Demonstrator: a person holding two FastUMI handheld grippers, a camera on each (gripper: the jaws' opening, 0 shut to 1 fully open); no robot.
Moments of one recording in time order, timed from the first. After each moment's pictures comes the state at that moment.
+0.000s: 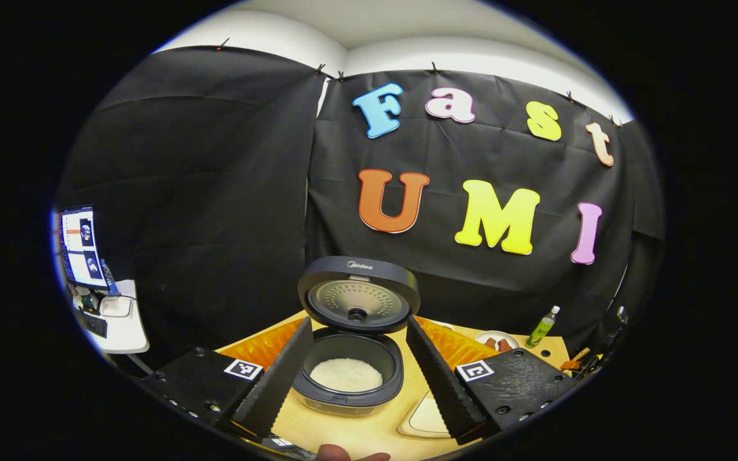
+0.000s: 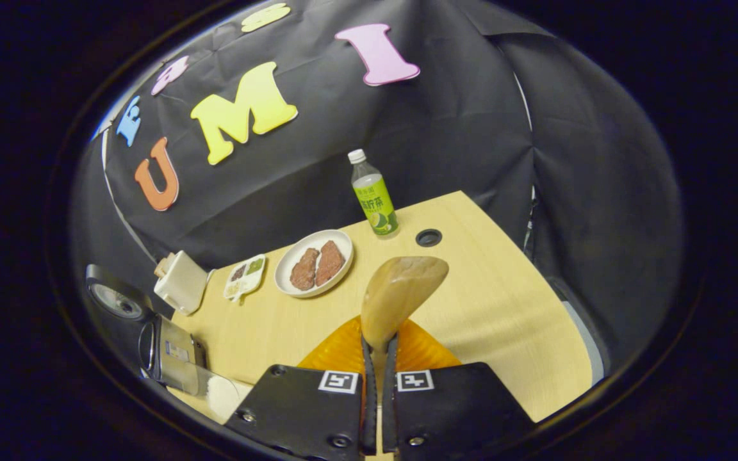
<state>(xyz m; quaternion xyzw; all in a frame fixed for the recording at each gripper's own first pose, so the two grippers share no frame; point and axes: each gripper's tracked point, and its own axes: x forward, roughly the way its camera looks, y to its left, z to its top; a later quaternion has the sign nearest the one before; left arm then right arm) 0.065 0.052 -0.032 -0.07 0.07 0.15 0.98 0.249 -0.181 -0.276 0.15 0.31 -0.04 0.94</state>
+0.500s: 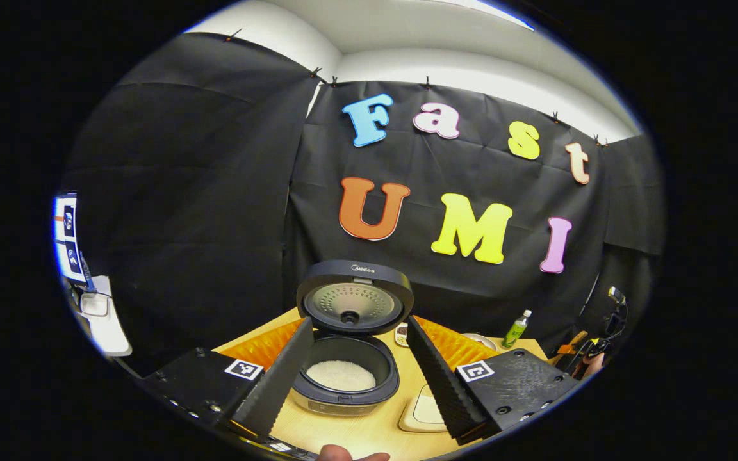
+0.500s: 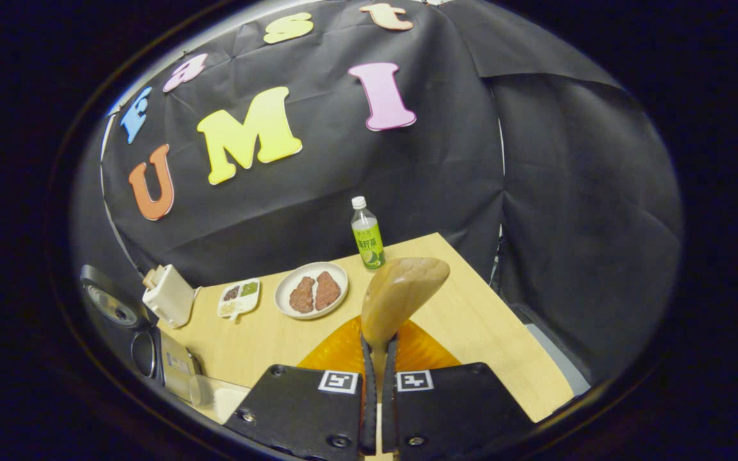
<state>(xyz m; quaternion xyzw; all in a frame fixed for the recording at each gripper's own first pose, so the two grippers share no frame) 0.041 0.072 -0.035 -0.08 0.05 0.05 0.99 0.204 -0.147 -0.197 0.10 0.25 -0.10 0.96</state>
